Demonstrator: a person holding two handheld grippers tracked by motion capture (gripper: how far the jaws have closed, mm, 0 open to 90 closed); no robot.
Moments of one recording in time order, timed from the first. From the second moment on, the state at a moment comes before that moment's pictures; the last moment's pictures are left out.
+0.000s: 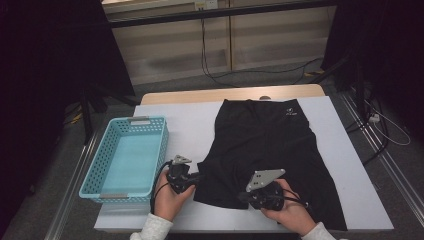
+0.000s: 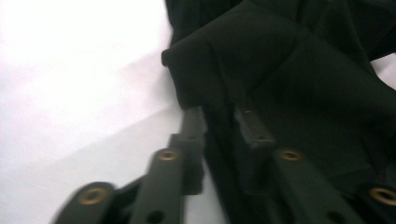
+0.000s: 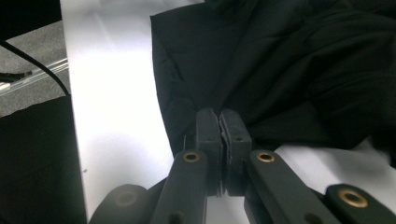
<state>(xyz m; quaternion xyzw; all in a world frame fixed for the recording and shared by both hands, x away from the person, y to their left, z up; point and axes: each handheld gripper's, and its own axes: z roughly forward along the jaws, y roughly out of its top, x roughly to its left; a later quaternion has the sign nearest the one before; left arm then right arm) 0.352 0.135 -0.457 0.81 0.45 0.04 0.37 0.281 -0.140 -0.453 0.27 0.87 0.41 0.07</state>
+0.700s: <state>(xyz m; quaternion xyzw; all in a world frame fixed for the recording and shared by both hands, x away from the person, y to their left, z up) 0.336 0.148 -0.449 0.83 0.45 -0.02 0.33 0.294 -0.149 -0.443 0.32 0.85 0.40 0.12</state>
